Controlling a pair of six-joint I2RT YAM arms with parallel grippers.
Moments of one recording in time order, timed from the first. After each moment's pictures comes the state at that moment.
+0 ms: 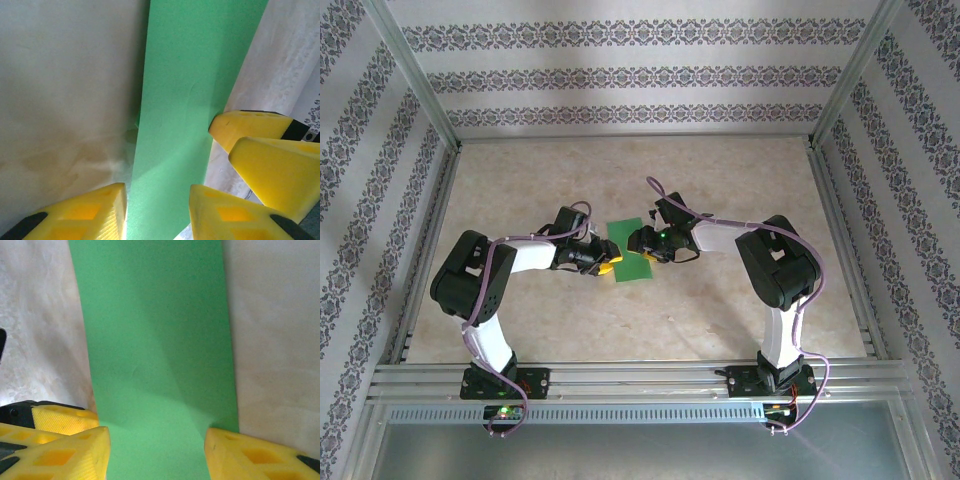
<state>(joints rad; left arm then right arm) -0.36 1.78 0.83 -0.01 0.64 -0.99 0.54 1.94 1.10 -0.18 -0.50 0.78</state>
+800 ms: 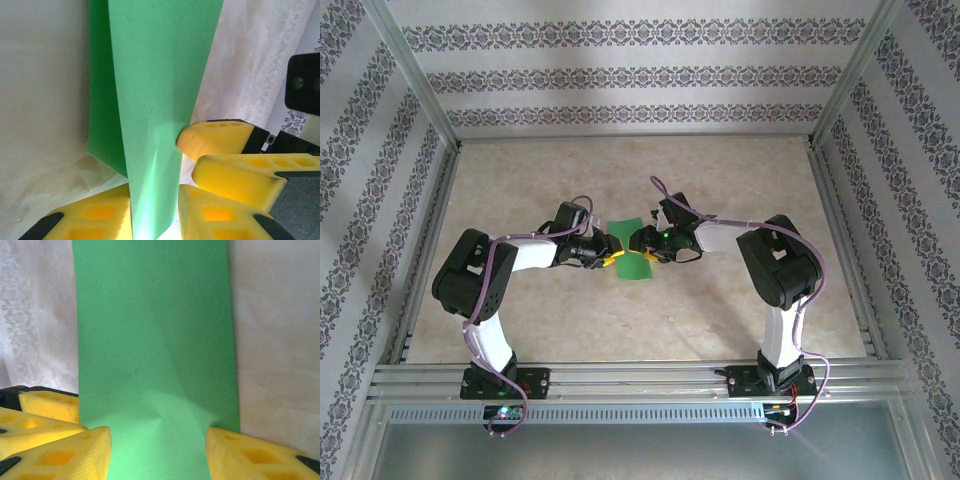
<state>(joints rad) -0.36 1.80 0.84 0.08 0.66 -1.00 0.52 1.94 1.08 -0.13 -0.56 0.78</state>
